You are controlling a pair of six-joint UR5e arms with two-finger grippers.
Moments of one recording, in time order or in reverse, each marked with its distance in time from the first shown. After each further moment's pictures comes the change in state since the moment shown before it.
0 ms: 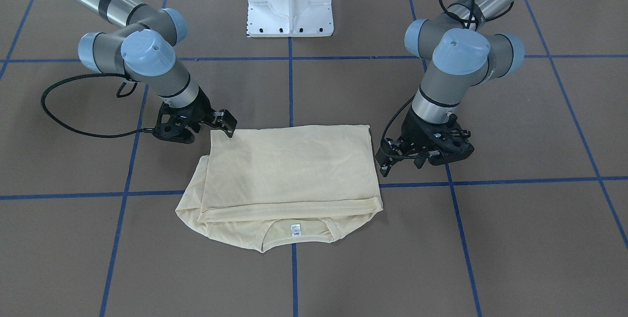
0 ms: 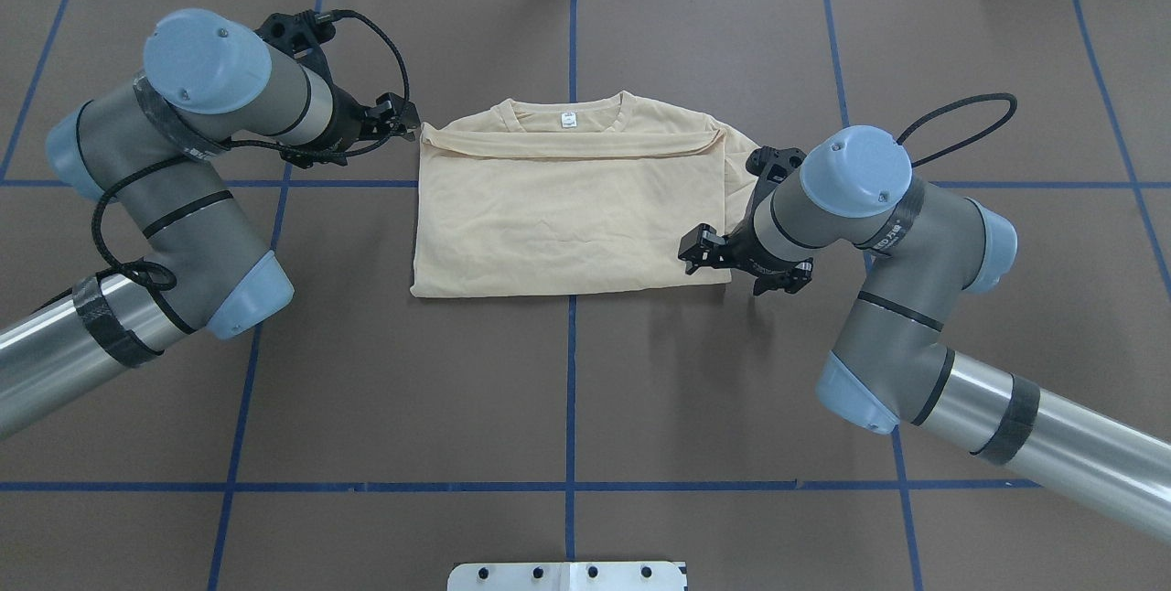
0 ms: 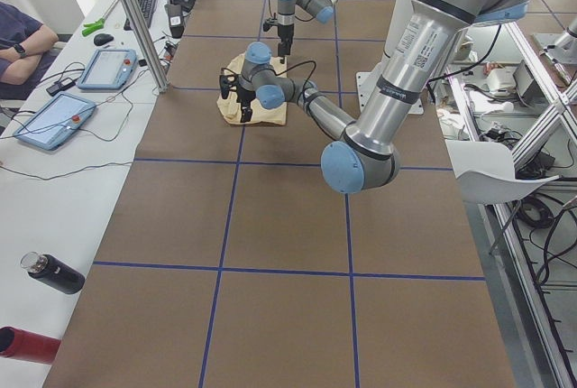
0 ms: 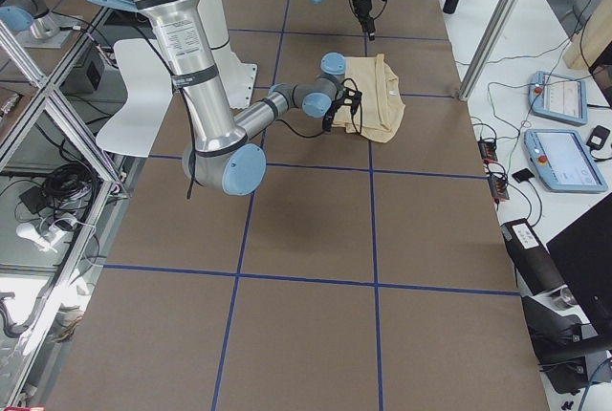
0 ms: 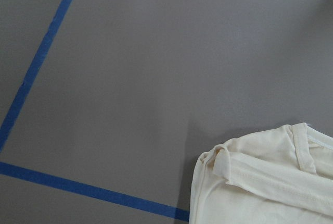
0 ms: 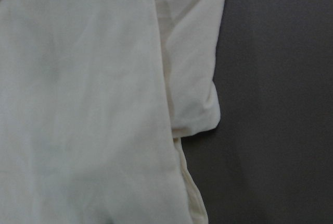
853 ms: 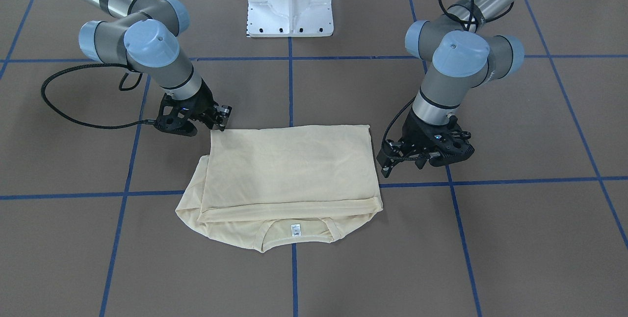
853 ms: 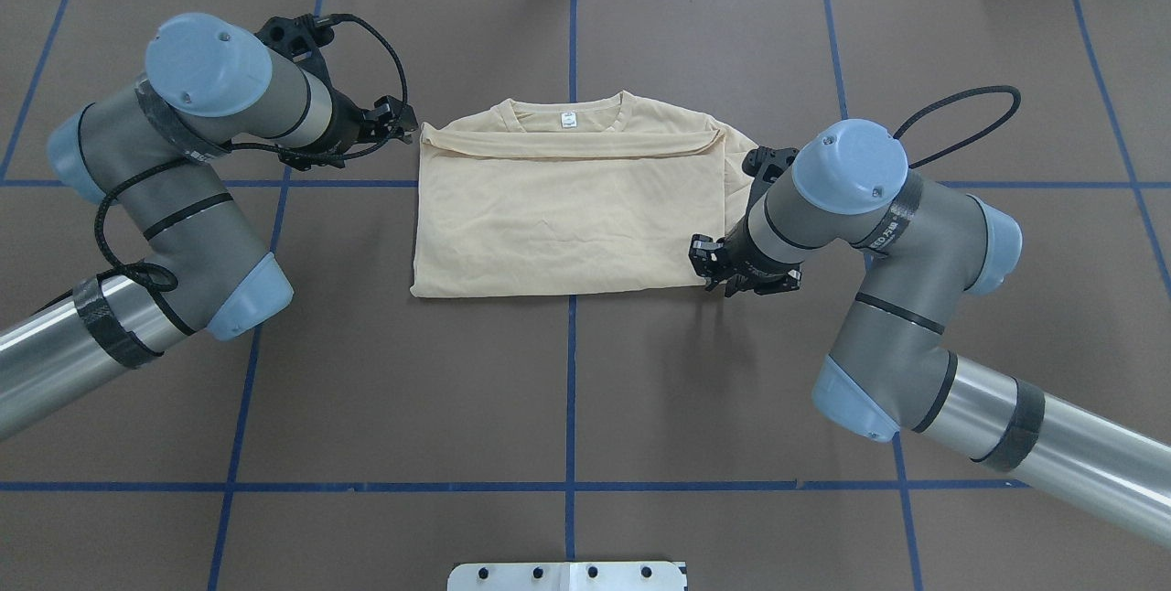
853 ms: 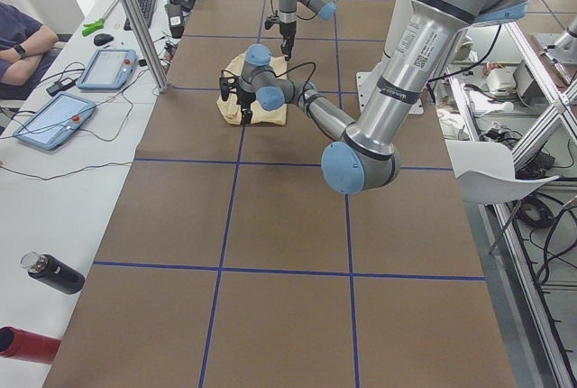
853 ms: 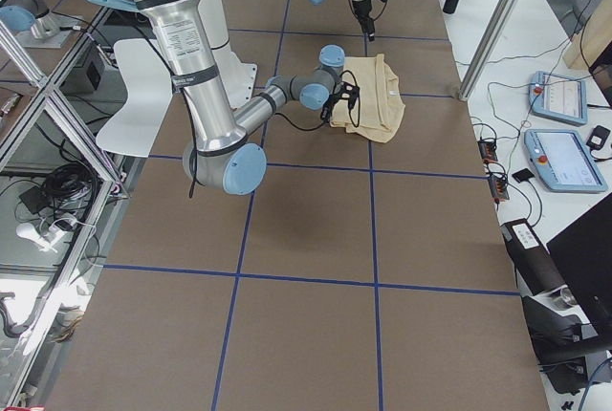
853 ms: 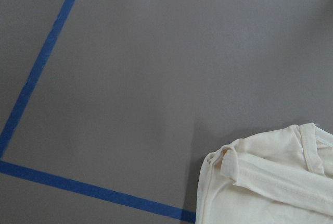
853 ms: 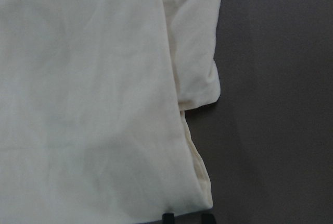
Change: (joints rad) left arm 0.002 0.003 0.009 -0.001 0.003 0.000; right arm -0.007 0.010 0.065 -0.115 0.007 0.001
